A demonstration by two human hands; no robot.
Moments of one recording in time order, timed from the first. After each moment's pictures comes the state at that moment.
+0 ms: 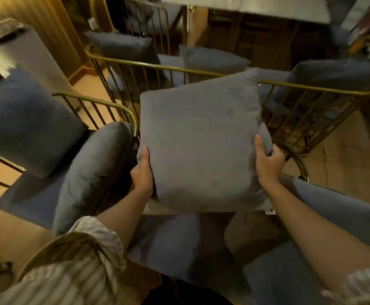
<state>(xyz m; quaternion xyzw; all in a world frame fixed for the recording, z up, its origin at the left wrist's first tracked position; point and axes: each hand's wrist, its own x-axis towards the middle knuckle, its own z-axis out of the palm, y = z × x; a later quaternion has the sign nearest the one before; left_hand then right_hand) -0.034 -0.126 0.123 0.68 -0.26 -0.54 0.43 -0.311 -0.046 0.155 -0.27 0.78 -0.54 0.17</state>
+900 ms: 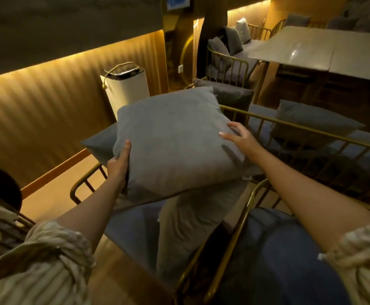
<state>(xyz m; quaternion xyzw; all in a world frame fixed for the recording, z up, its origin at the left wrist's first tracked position) 0.401 -0.303 0.206 0.66 -0.27 -0.46 0.53 0.053 -0.342 0.243 -0.59 0.59 -0.37 0.41</state>
